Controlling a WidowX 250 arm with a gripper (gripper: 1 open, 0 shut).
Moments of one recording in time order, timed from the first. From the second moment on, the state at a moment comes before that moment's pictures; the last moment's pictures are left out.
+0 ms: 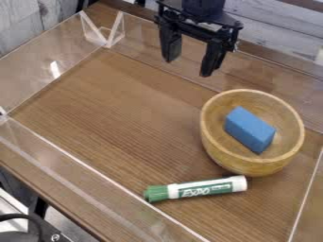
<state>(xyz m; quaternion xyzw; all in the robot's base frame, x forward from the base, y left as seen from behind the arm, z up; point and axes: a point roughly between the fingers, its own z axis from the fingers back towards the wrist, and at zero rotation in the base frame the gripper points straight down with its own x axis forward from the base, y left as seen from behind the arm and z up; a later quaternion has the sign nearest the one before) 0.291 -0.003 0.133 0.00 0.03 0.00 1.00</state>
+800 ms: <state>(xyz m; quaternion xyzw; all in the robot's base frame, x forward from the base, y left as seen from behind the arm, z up) 0.290 -0.039 0.109 -0.01 0.07 0.07 0.99</state>
